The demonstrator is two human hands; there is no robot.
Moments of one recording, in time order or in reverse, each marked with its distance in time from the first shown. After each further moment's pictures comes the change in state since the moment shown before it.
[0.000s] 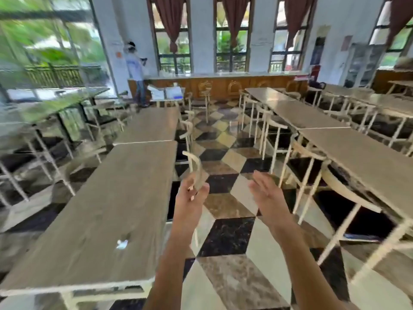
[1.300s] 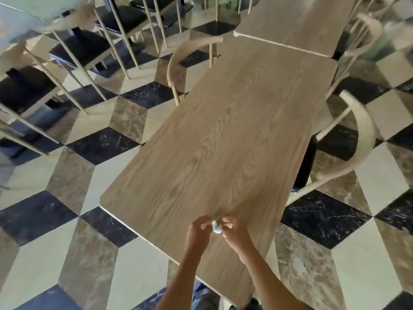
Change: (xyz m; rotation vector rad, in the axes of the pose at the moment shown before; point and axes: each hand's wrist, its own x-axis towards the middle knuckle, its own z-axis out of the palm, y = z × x) left_hand 0.171 -0.320 -0.340 0.305 0.495 -0.910; right_hand 0.111 0.257 0.519 -0.428 -0.852 0.715
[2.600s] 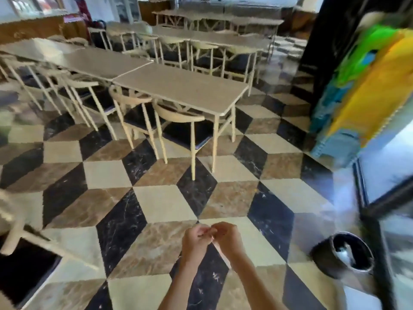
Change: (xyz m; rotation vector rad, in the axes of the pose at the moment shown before) left_hand -0.448 -0.140 0.283 0.650 -1.338 0.716; right_hand -0.430 0.404 -0.107 0.835 1.368 0.189
